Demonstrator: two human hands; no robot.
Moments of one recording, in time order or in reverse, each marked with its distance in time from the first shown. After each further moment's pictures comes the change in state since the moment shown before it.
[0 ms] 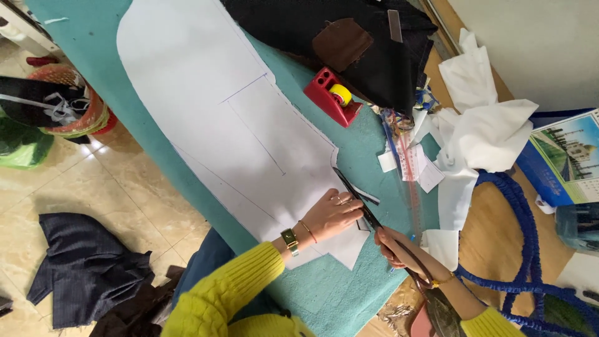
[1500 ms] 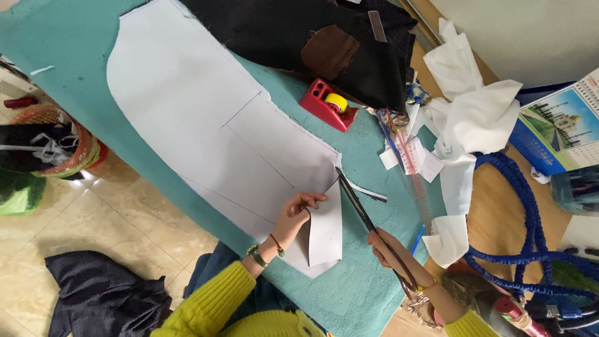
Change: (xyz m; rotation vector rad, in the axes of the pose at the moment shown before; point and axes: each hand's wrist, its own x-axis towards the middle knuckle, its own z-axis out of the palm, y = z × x) left_hand -0.056 -0.048 -0.072 -1.521 0.243 -0.960; right_hand 0.031 0.028 0.068 0.237 0.328 -0.013
